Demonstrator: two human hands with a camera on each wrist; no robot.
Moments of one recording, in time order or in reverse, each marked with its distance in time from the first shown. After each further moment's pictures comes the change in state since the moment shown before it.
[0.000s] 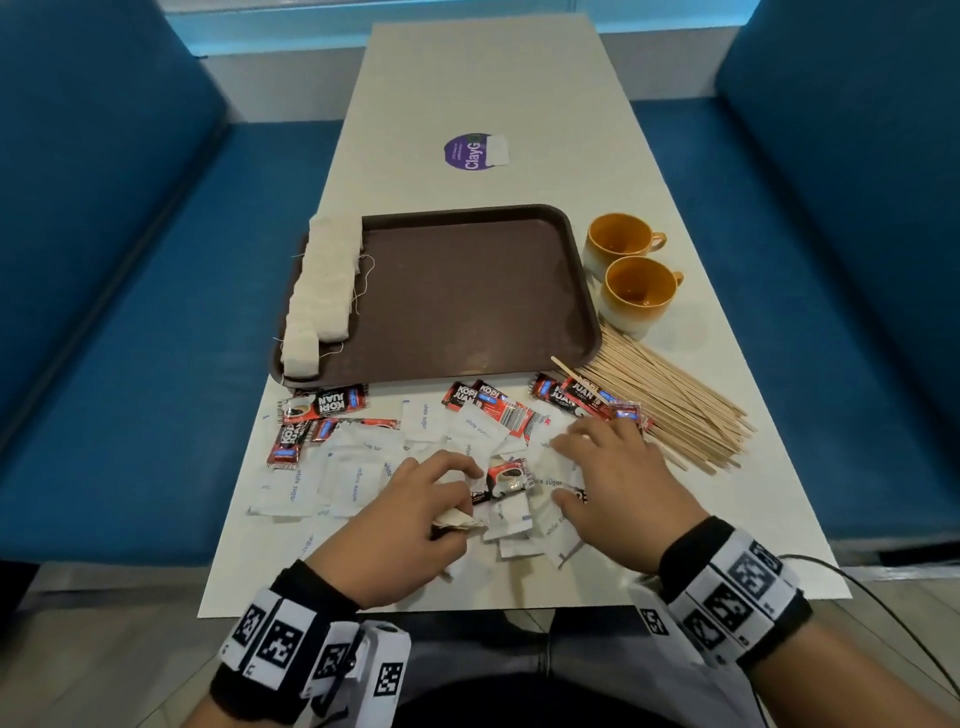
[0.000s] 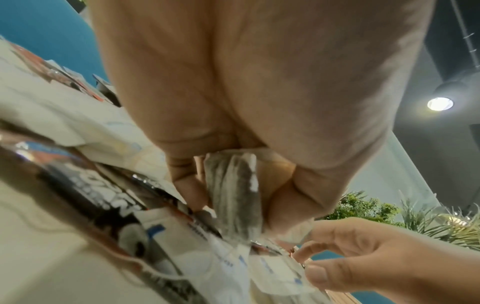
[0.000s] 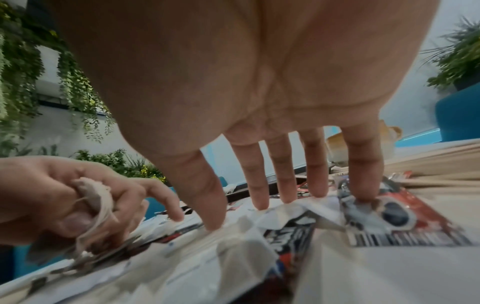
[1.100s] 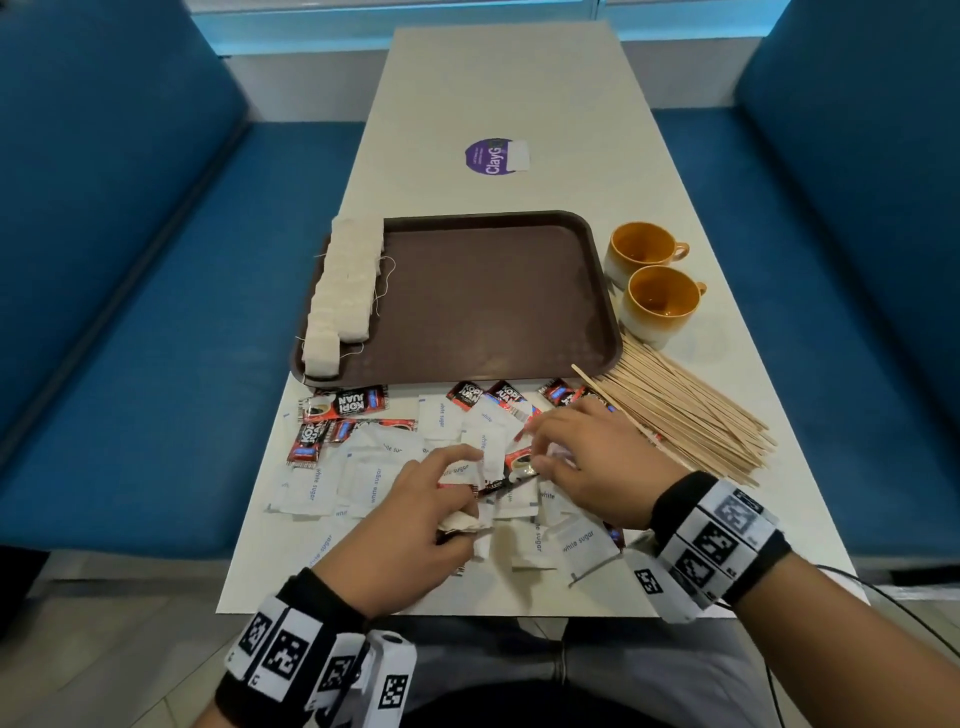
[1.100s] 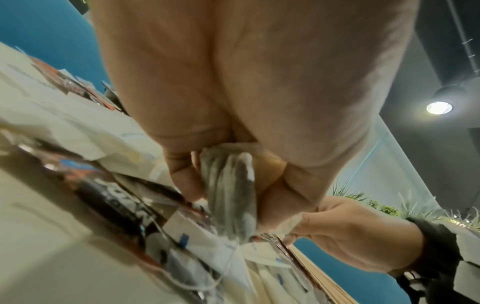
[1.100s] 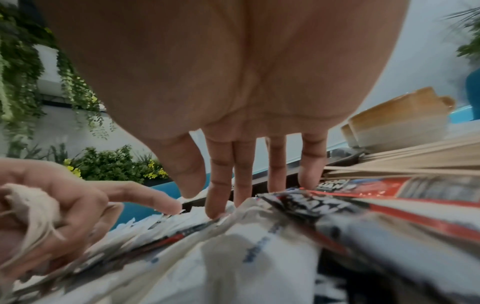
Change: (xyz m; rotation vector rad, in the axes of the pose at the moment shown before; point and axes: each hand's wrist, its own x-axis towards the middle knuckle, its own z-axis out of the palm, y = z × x) left_hand -0.009 -0.008 -0.002 -0.067 0.059 -0.041; right_hand 0.042 -0.015 -0.015 0.101 -0.017 -0.213
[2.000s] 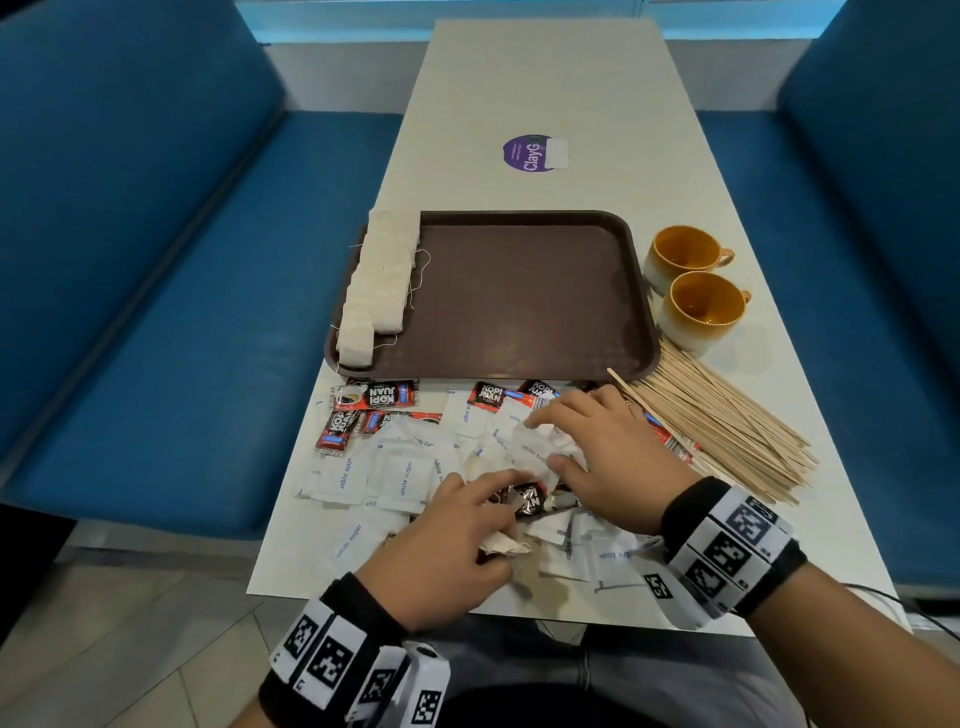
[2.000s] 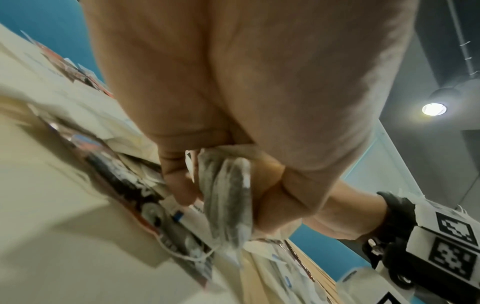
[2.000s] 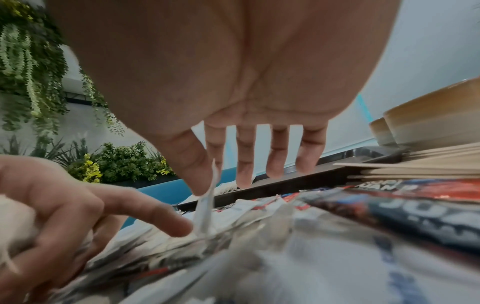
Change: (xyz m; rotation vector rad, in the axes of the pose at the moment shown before) left_hand -0.006 0.005 0.011 0.051 -0.046 0.023; right_hand 0.012 -0.017 0.008 -0.032 0.098 -0.083
